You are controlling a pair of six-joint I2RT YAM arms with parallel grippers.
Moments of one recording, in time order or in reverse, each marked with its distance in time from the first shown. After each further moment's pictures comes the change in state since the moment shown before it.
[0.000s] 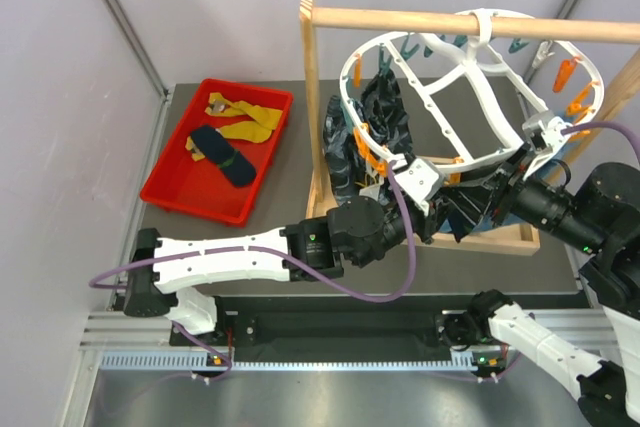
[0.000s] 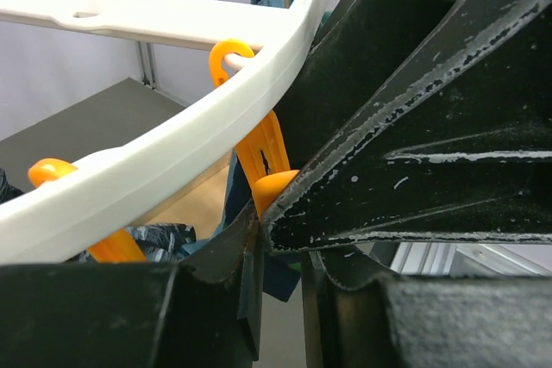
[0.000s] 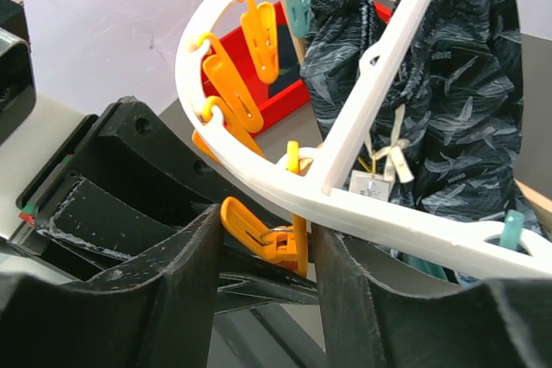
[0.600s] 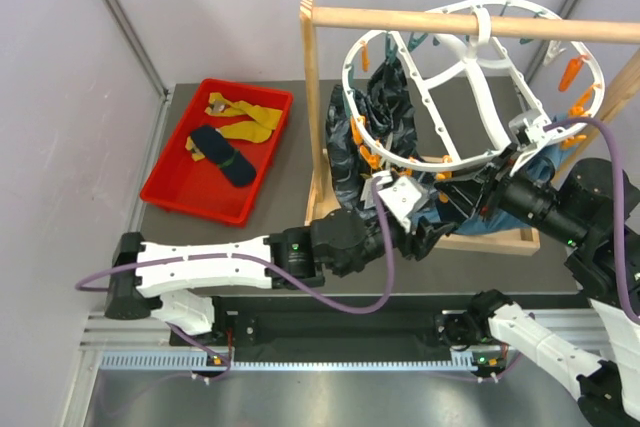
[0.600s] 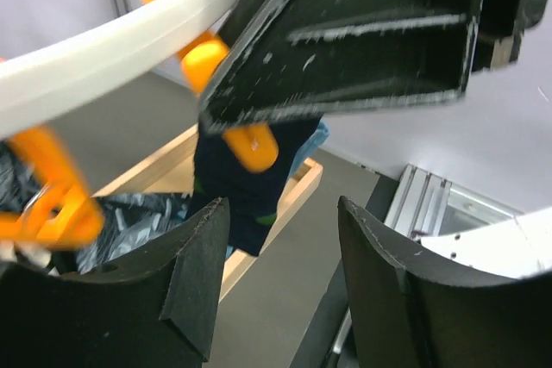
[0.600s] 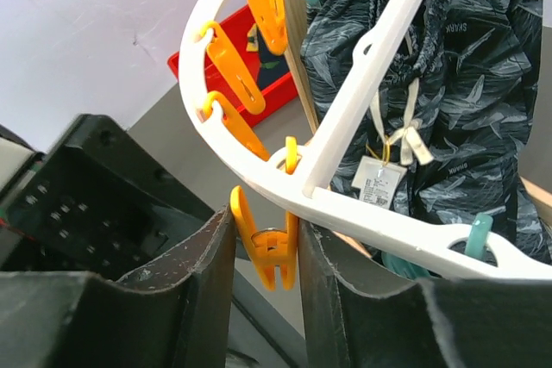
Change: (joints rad) left arm -0.011 -0.088 -0.132 0.000 0.041 -0.006; right arm 0.000 0.003 -0.068 0.045 0.023 0.004
